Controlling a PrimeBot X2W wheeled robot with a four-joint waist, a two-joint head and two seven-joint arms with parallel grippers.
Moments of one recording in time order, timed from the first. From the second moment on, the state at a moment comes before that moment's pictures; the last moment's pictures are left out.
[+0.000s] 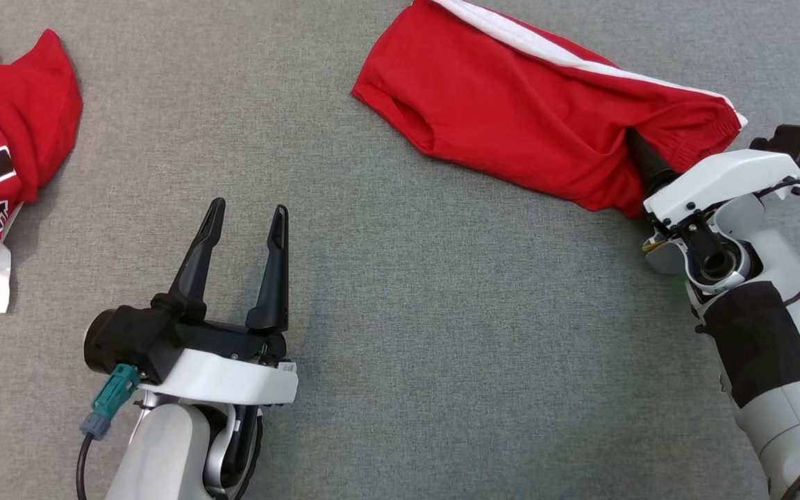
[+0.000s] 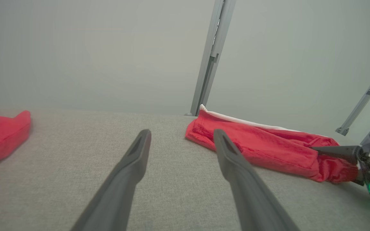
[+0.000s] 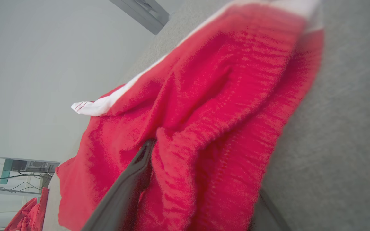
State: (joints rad) left arm -0.24 0.05 -0.18 0.07 -0.29 -0.05 -0.26; right arm -0.91 -0.08 0.18 1.06 1.01 0.13 0.09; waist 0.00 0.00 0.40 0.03
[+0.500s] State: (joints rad) left arm -0.24 0.05 -0.18 0.08 -0.29 -0.05 -0.26; right arm -0.89 -0.12 0.32 1.06 0.91 0.13 0.08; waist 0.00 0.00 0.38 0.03
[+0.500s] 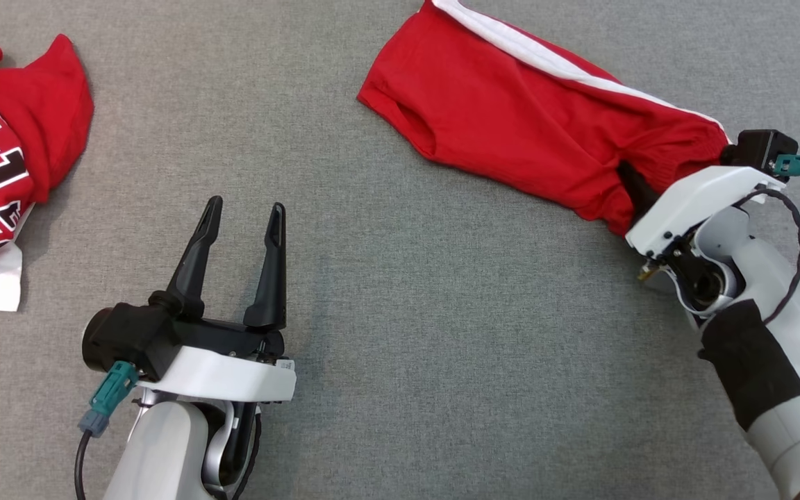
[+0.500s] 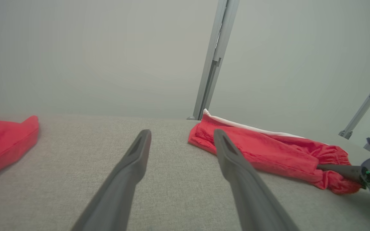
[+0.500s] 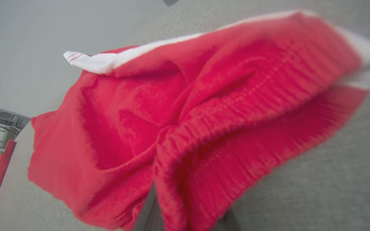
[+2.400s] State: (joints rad) left arm -0.23 0.05 -0.26 0.11 -0.32 -0.04 -0.26; right arm -1.09 -0.65 1.01 0.97 0.50 0.13 0.26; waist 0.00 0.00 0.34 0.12
